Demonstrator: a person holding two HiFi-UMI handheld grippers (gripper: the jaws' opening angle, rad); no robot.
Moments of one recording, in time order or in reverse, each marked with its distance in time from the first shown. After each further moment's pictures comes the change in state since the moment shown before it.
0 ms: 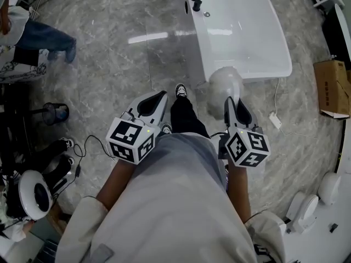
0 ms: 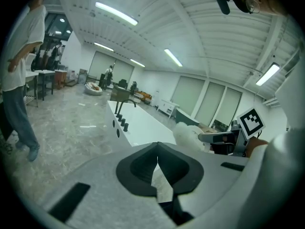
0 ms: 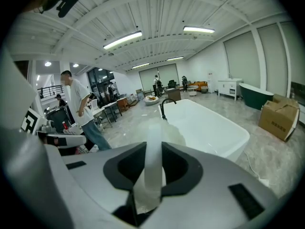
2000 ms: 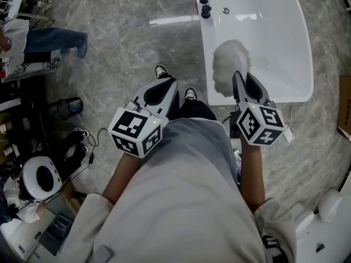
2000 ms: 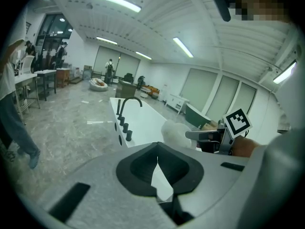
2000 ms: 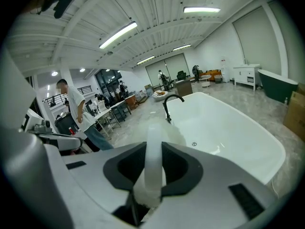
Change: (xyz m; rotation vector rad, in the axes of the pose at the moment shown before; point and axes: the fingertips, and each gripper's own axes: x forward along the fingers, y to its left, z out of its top) left arm 0.218 0.064 0.119 -0.025 0.082 0.098; right arm 0.251 -0.107 0.126 0.025 0.076 0.188
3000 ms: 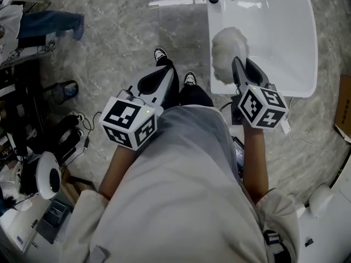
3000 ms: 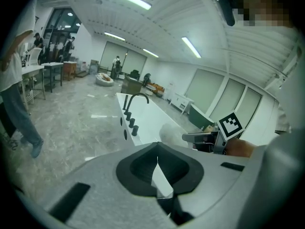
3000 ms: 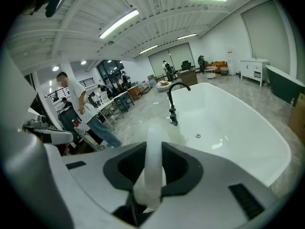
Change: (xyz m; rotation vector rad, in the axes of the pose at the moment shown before) left arm -0.008 0.038 -0.019 -0.081 0.026 0.028; right arm 0.048 0.012 -0.028 -0.020 0.121 0.037
